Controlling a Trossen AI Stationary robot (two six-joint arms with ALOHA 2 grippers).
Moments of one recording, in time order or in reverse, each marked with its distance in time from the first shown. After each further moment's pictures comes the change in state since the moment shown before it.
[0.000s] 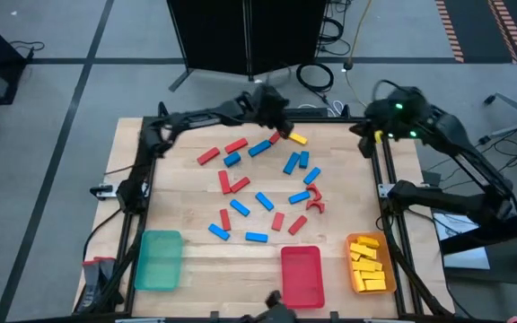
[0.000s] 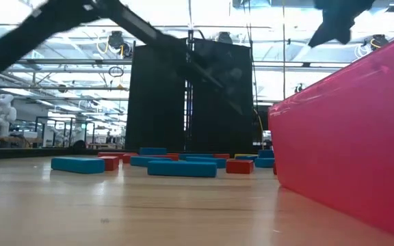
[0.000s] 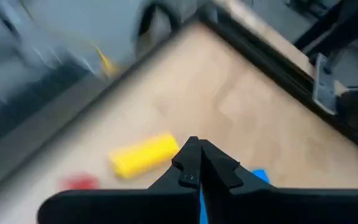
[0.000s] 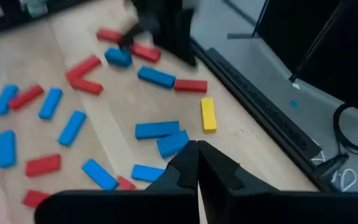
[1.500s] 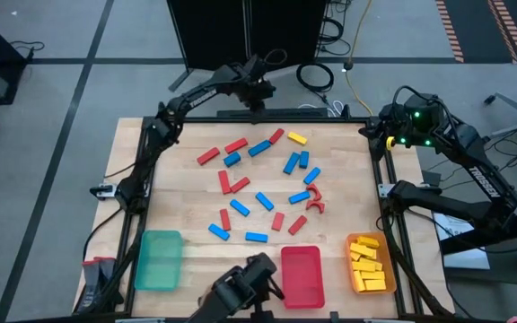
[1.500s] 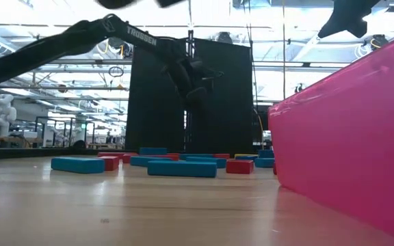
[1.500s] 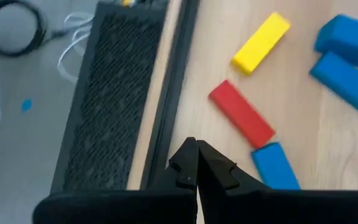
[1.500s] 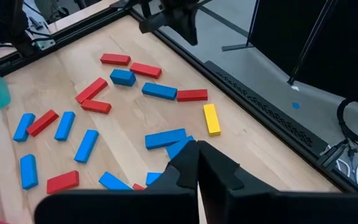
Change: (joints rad) left arm 0.208 0.201 0.523 -0.775 -0.006 0.852; right arm 0.009 -0.107 -0.002 -0.026 0.022 0.127
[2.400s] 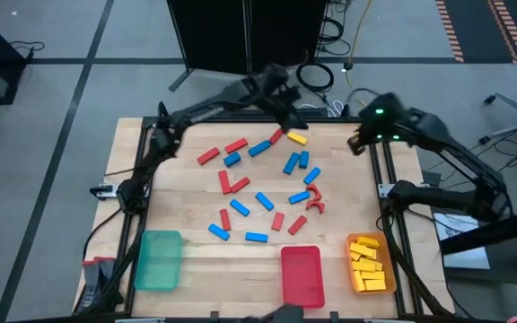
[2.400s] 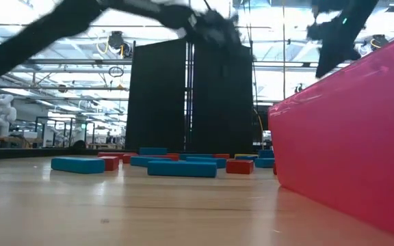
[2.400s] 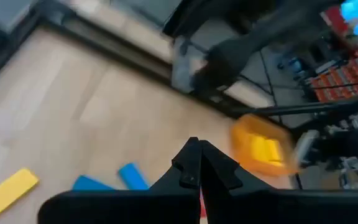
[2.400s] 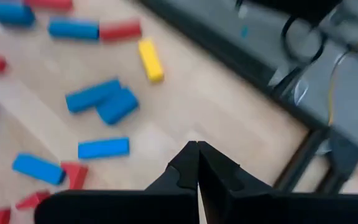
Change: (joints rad) left arm -0.212 -0.149 0.000 0.325 0.425 -0.686; right arm 0.004 0.214 -0.099 -0.017 0.250 0.067
